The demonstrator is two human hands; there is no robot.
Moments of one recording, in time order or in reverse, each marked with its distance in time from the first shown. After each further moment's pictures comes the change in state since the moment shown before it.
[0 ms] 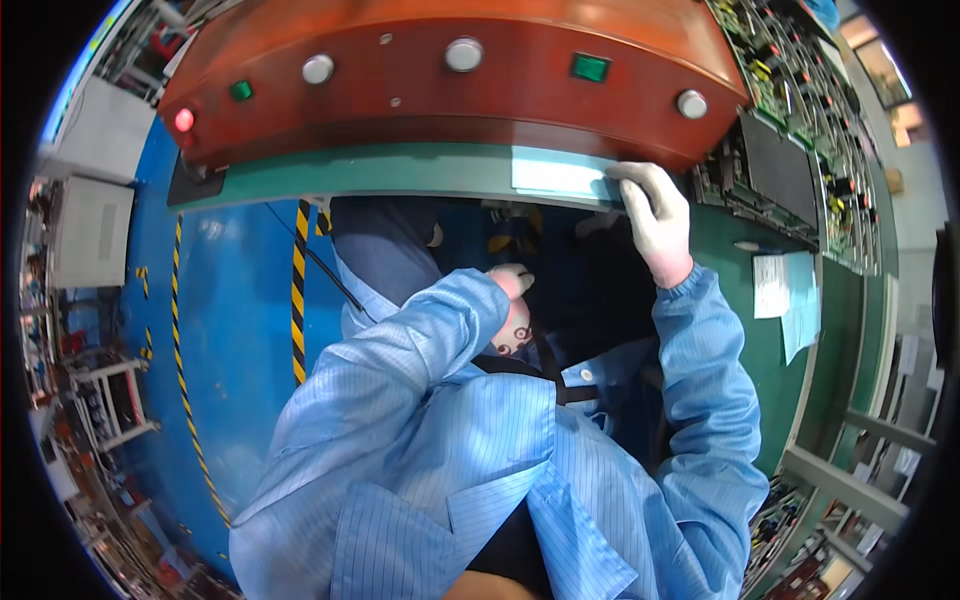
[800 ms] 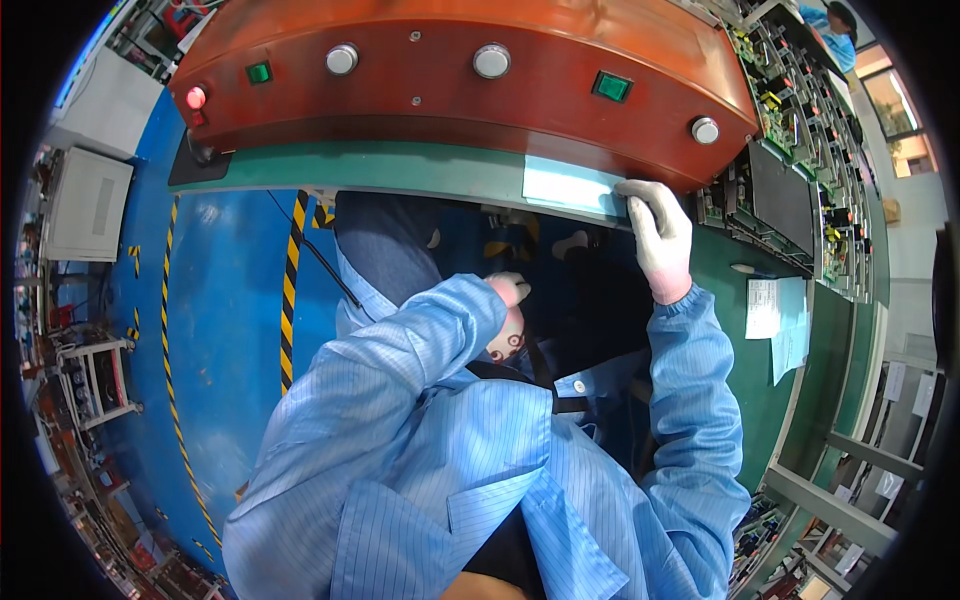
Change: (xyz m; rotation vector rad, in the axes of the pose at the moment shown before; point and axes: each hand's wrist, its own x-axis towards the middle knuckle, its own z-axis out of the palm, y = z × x) left_hand -0.005 0.006 -0.001 -0.006 -0.033 -0.028; right_hand -0.001 0.001 0.000 -0.006 -0.008 0.049
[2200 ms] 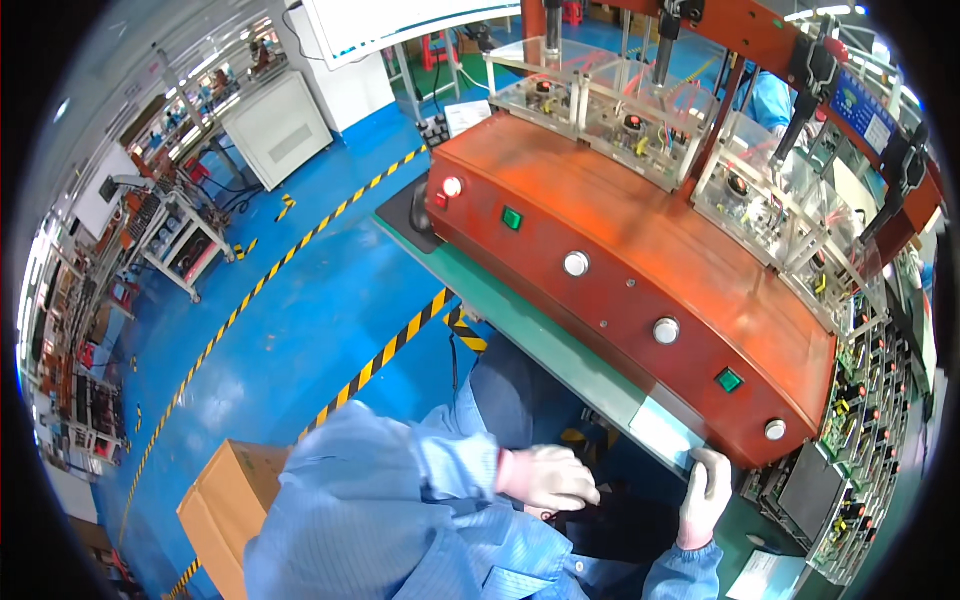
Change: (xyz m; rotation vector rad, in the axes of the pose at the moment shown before) left_hand -0.140 0.069 -0.104 0.217 0.440 1.074; right_hand -0.003 -0.002 -0.009 -0.036 -0.067 -0.002
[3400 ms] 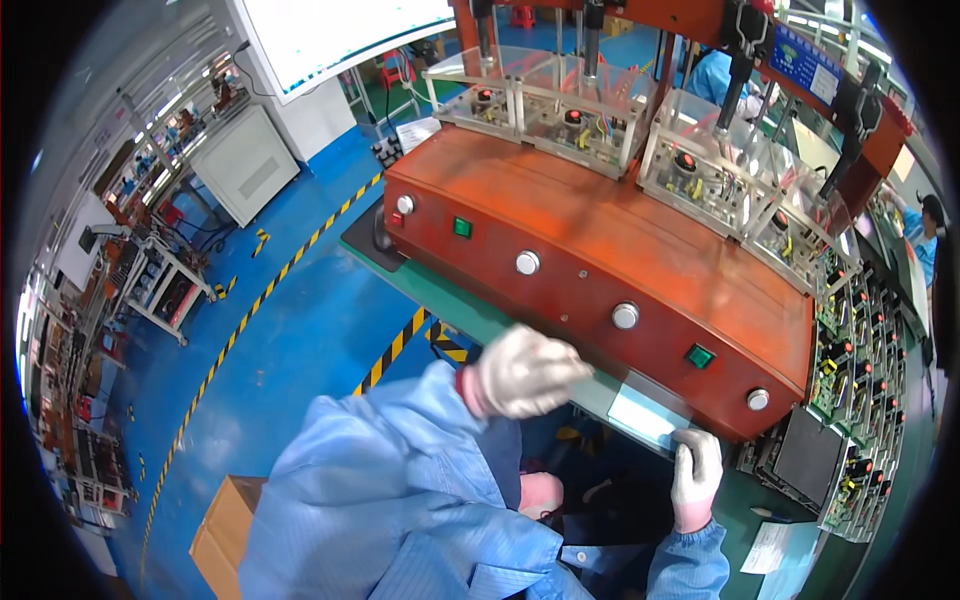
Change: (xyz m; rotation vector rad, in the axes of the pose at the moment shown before) left_hand 0.076 -0.017 -0.146 0.512 0.368 0.163; right_hand 0.003 -0.012 -0.004 -0.026 -0.023 -0.062
